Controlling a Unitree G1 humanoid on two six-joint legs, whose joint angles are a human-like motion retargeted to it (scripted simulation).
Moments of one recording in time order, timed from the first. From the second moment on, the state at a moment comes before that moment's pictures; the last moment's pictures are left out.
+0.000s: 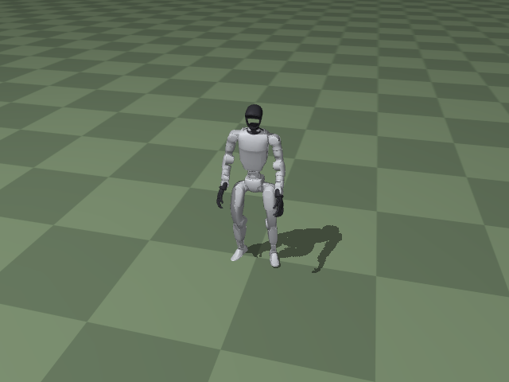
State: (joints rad) left arm -0.23 0.28 -0.35 1.08 -0.06 -0.21 0.26; right arm -0.03 -0.23 0.41 1.13 0.09 -0.09 -0.28; waist 0.16 -0.11 0.05; left_leg 0.05 0.05 0.41 0.02 -0.16 -0.15; right_leg -0.03 -0.18 -0.27 0.12 -0.09 0.24
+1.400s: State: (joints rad) left arm -0.09 0.24 -0.26 1.14 -0.05 -0.19 0.23; right arm -0.07 -0.22 0.33 1.20 0.13 -0.09 -0.19; waist 0.13 -0.09 0.02; left_leg 0.10 0.04 0.42 0.01 -0.20 -0.16; right_leg 0.04 -0.19 -0.30 0.10 -0.11 0.24
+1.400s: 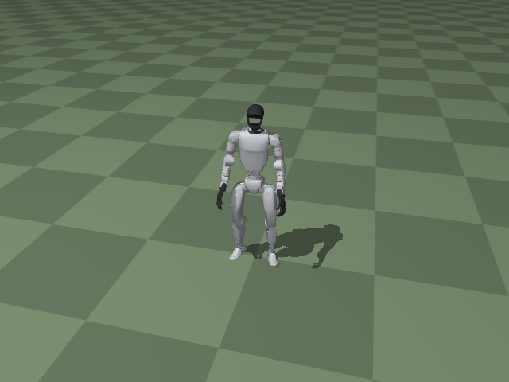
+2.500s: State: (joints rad) left arm -0.08 0.21 -0.32 1.15 -0.05 -0.19 0.23; right arm -0.10 -0.24 0.35 1.11 0.14 -0.10 -0.21; waist 0.09 -0.10 0.01; left_leg 0.10 0.06 0.46 0.00 -0.21 -0.15; right_leg 0.03 -0.17 -0.28 0.08 -0.10 0.25
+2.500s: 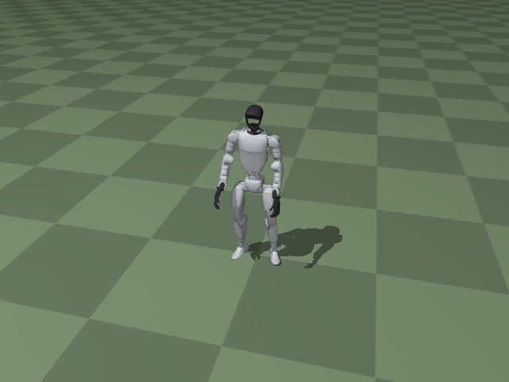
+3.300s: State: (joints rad) left arm -0.12 0.20 -0.38 1.12 -0.03 -0.19 0.22; right arm -0.08 -0.23 0.37 1.14 0.14 -0.10 -0.20; waist 0.09 -0.08 -0.02; left_leg 0.10 0.05 0.47 0.00 -0.22 -0.15; right_leg 0.03 -0.17 -0.28 0.08 -0.10 0.25
